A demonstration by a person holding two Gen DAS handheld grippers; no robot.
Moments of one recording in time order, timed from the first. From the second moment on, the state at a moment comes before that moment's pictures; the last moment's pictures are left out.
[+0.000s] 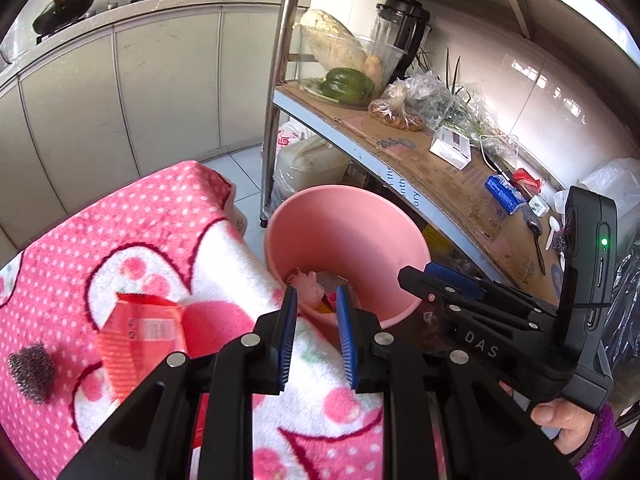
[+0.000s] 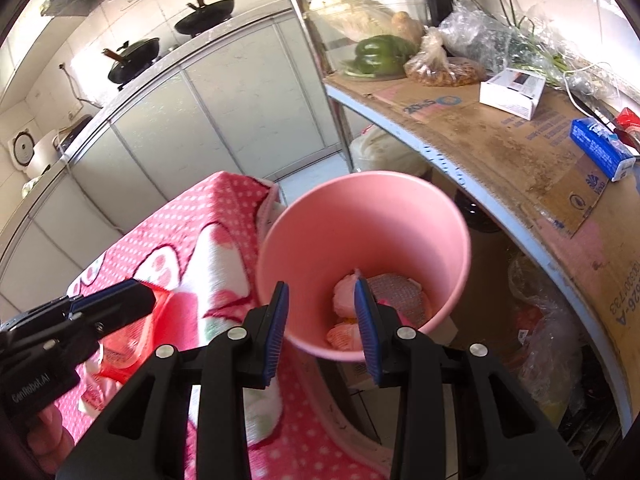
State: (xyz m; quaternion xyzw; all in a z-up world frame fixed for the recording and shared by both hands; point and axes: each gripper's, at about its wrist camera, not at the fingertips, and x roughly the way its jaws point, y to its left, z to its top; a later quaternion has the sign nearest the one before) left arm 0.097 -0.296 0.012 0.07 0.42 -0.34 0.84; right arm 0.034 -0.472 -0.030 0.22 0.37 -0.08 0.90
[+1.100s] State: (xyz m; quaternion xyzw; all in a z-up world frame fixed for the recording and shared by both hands) left arm 0.120 -0.039 -0.011 -0.02 0.44 -0.13 0.89; right arm 0.065 -0.361 -0.043 0.18 0.43 0.04 0.88
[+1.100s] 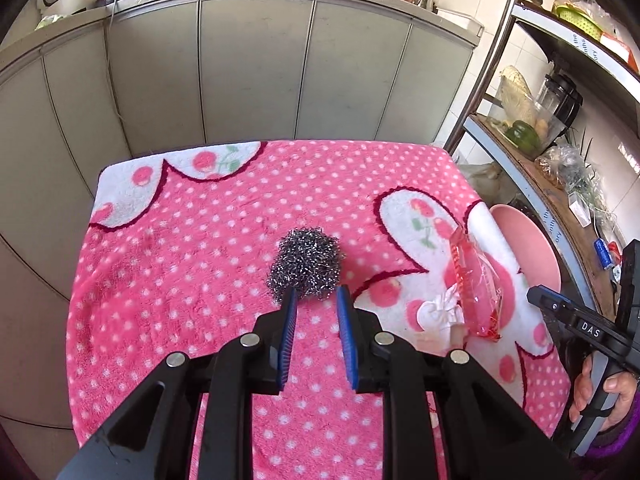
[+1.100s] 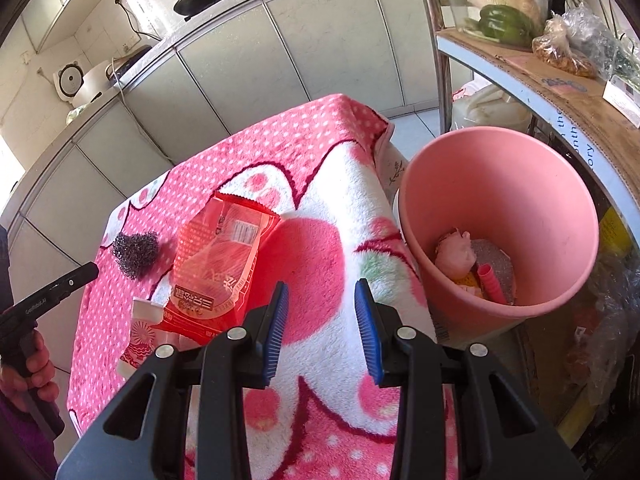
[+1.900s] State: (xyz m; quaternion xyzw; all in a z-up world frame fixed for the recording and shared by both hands) left arm 0.155 -0.044 -0.033 -0.04 0.44 -0.13 0.89; right arm 0.072 -0.337 -0.036 0.20 0.44 0.11 0.86
